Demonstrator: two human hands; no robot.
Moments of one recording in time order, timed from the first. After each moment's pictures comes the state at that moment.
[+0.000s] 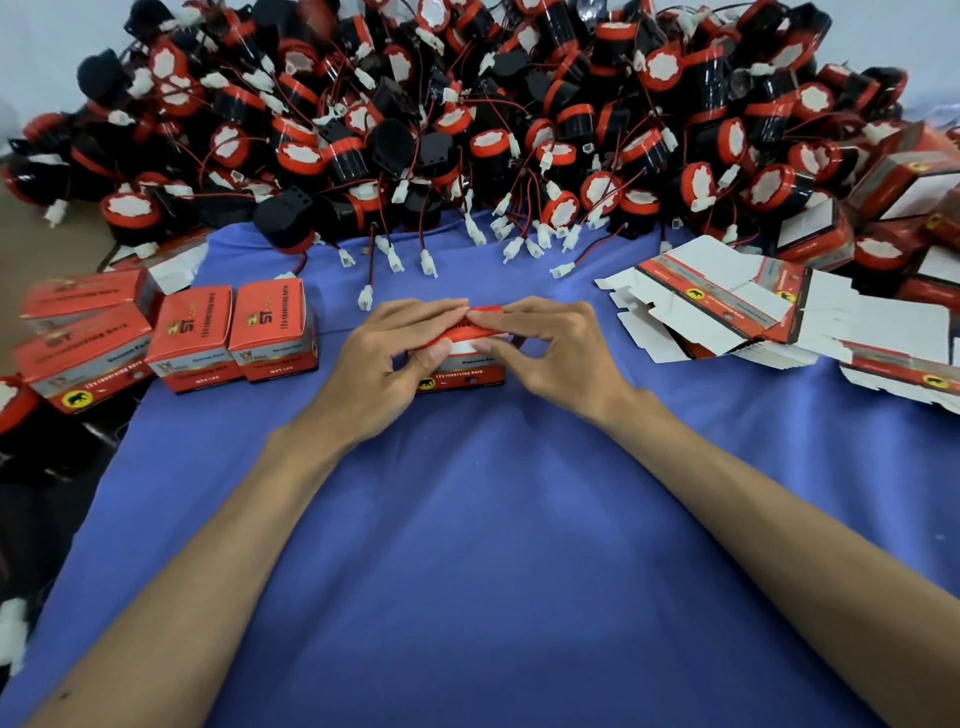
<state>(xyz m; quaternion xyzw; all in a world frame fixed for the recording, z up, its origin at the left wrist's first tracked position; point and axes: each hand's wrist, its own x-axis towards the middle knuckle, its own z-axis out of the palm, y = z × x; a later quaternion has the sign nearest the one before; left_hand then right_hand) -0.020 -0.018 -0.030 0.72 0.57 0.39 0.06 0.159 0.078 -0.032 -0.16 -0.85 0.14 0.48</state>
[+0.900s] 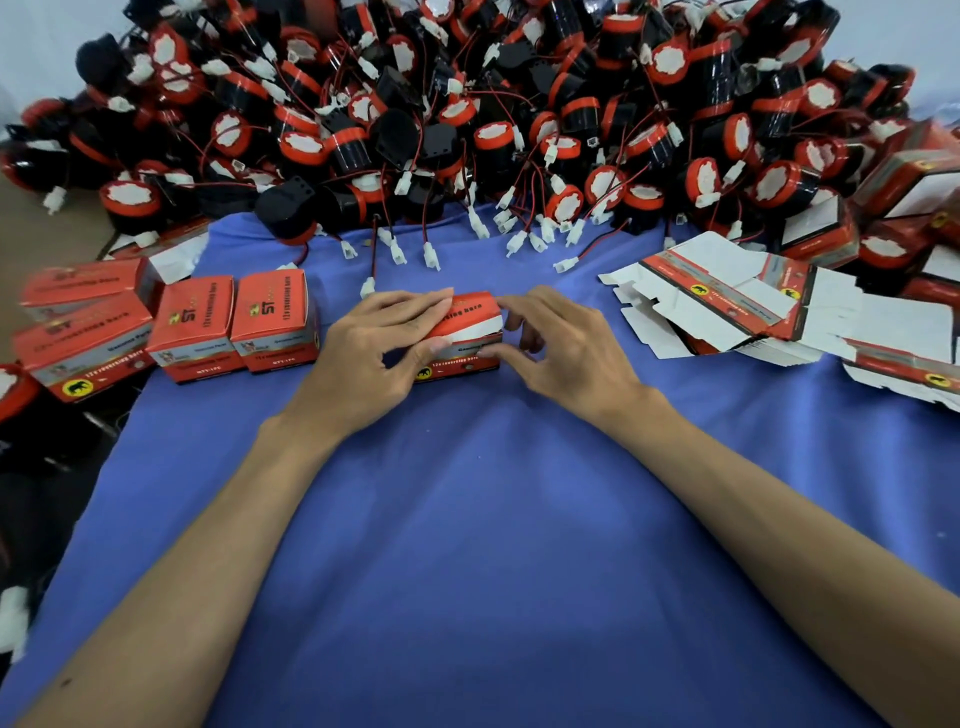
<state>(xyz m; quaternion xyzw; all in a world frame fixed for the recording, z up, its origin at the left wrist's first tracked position) -0.029 -0.018 -0.033 0.73 0.58 0.36 -0.06 0.164 0.080 -0.037 -0.17 -0.88 0.01 0.45</state>
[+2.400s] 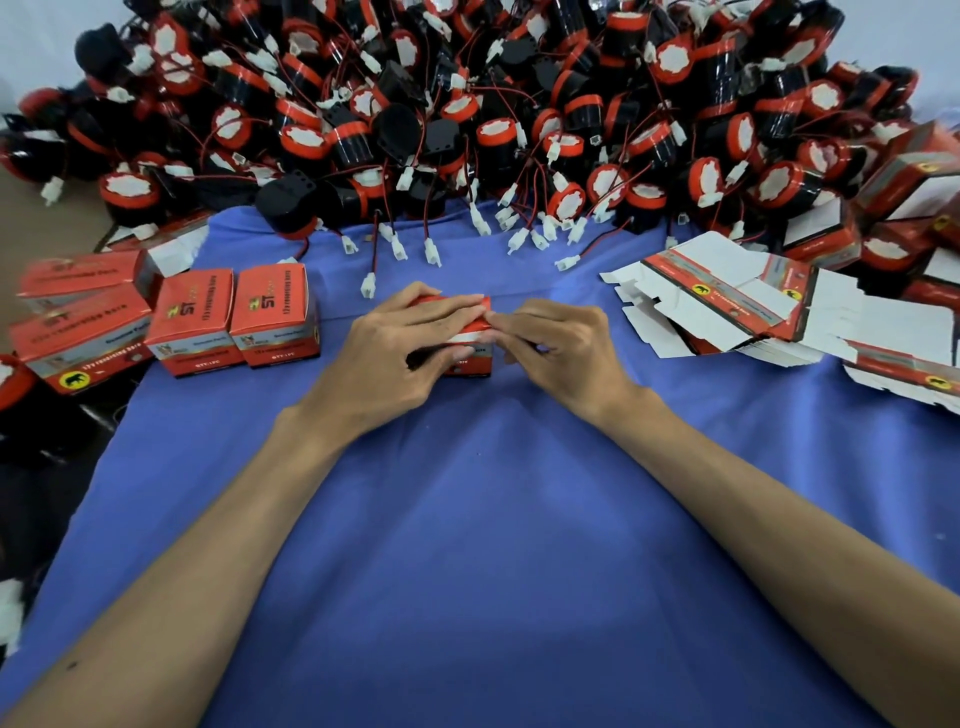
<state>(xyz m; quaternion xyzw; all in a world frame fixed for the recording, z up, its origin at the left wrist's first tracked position) -0.019 -0.012 -0.033 0.78 0.51 0.35 -0.08 0.160 0.079 -0.038 -0.11 -0.87 0.03 0.49</state>
